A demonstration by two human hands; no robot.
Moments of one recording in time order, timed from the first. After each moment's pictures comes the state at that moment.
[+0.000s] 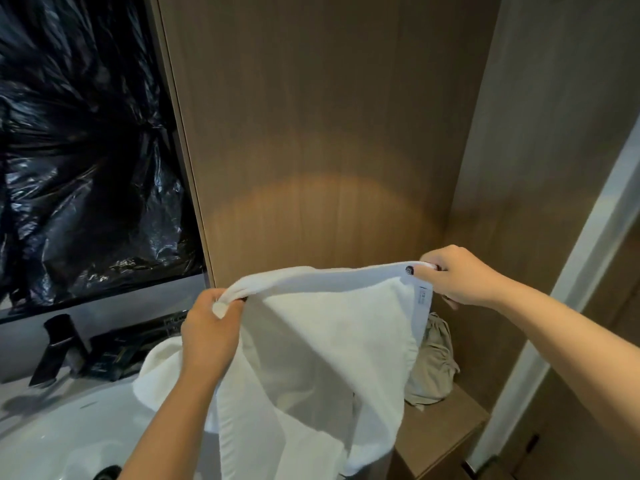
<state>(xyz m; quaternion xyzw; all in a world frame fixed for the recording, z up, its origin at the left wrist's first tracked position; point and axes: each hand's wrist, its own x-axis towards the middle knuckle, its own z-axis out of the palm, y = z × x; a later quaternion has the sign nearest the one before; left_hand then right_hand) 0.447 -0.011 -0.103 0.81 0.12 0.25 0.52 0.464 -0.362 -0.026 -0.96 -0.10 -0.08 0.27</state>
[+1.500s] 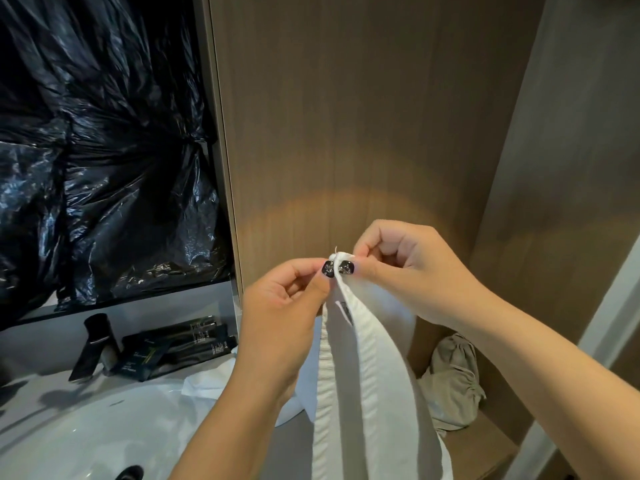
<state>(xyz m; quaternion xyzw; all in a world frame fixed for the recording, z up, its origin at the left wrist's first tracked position) 0.370 -0.064 0.000 0.63 -0.08 0.18 0.76 0.409 -0.228 0.038 -0.80 -0.35 -0.15 0.47</state>
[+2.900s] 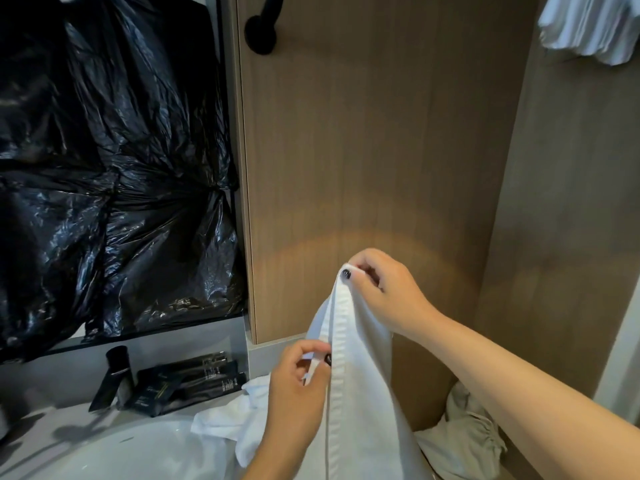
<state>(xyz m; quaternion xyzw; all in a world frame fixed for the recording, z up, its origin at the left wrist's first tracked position) 0.388 -0.063 -0.081 0.70 -0.02 0.21 0.69 0.458 -0.213 0.021 -0.82 -0.31 -0.28 0.39</state>
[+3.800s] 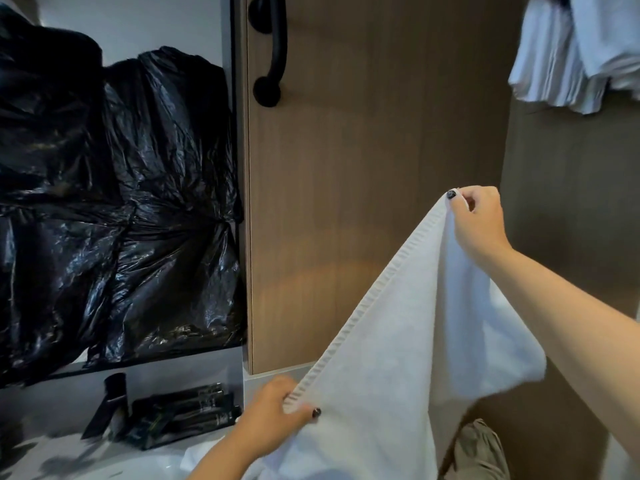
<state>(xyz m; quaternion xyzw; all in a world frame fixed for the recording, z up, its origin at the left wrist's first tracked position) 0.432 -0.015 -0.099 0.90 -0.12 0.08 0.42 0.511 -0.333 0.139 -0.76 -0.14 -0.48 0.42</state>
